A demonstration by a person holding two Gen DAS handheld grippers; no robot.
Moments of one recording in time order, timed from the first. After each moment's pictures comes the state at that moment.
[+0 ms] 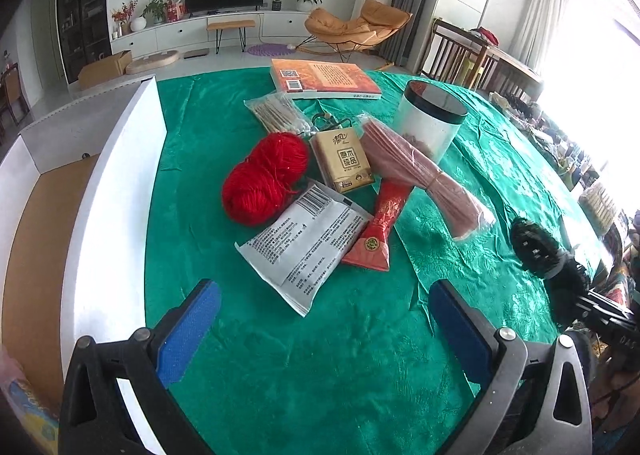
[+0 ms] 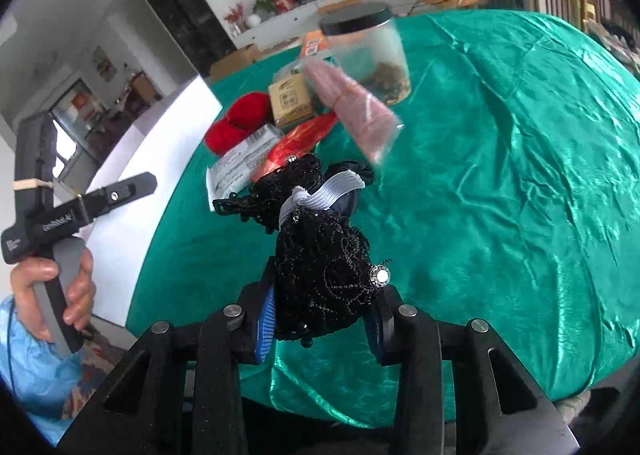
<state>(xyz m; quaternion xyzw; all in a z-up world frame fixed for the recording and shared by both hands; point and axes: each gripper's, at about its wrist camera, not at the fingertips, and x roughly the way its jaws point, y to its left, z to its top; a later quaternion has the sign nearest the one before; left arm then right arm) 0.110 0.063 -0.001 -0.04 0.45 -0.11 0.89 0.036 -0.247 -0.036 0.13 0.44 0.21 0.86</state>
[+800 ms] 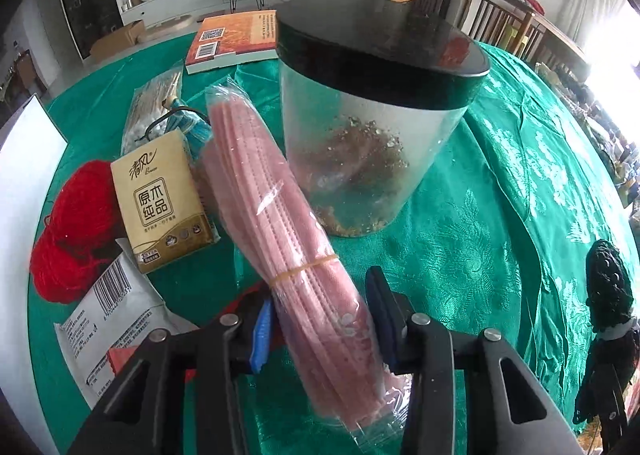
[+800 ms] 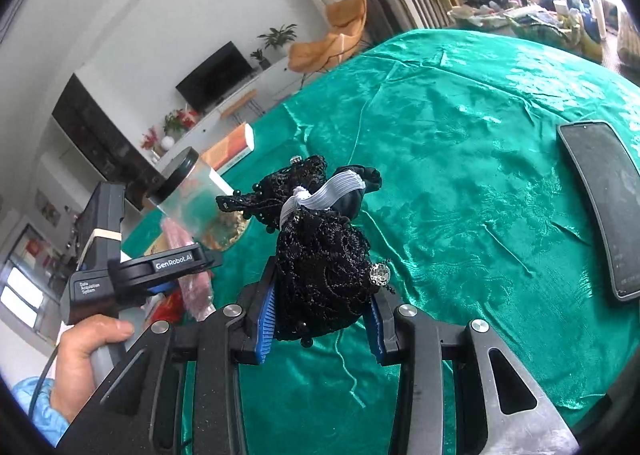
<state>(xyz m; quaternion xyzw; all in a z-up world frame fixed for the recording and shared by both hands) 0.245 -0.102 -0.063 -0.03 0.51 -0.04 0.86 0.103 -0.332 -0.053 0.26 0.34 0.04 0.90</state>
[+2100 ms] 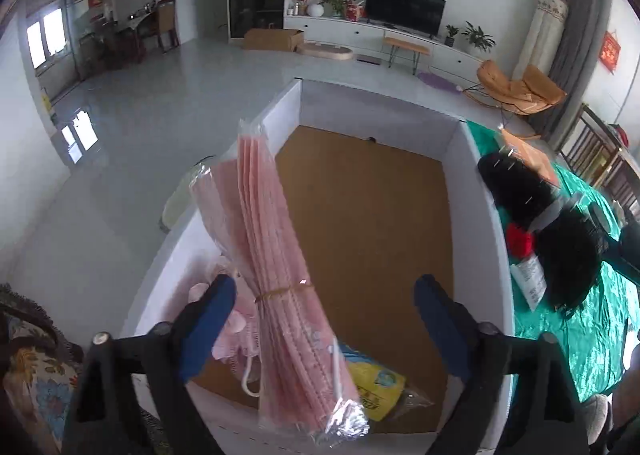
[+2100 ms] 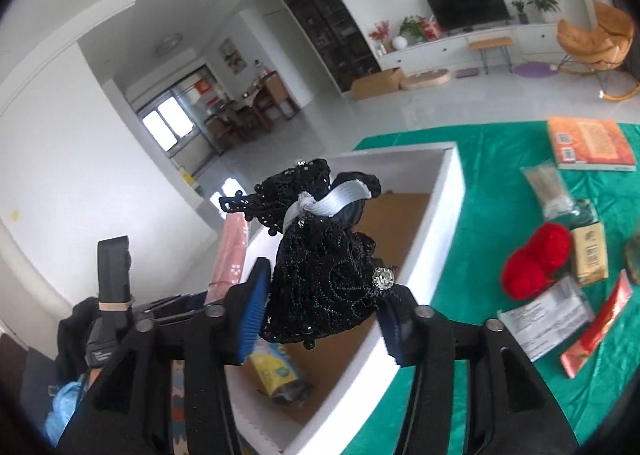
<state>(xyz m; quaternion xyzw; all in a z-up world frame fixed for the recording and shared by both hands) -0.031 0.358 0.048 -0.13 0.42 0.18 0.88 0.089 0.087 0.091 0.11 0.38 0.45 0.80</state>
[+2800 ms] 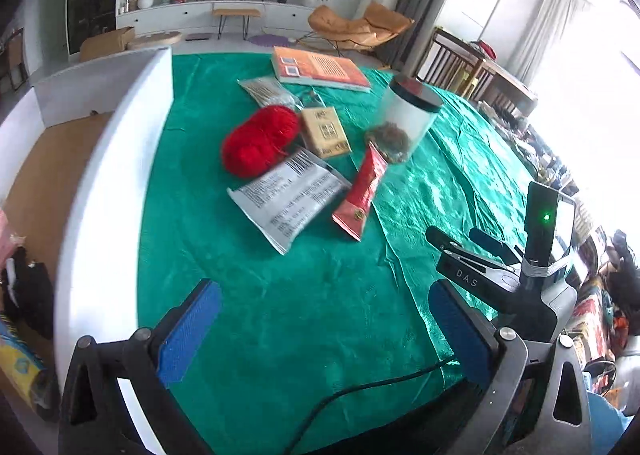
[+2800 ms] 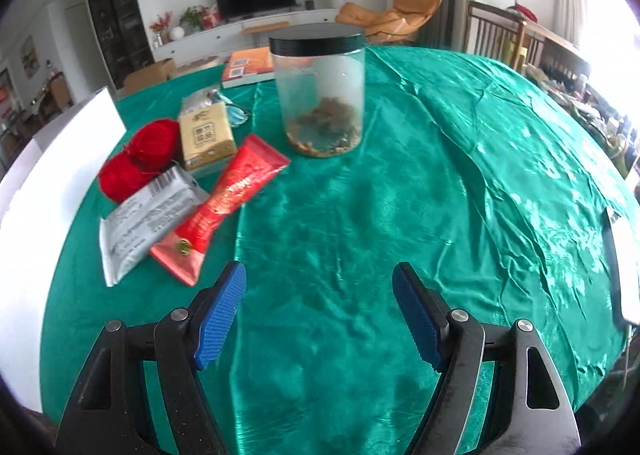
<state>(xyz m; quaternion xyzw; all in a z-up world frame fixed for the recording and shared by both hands) 0.049 0.055 -0.010 -0.09 0.46 -0.12 0.87 0.110 -0.153 -0.065 0.02 0.42 0.03 0.91</state>
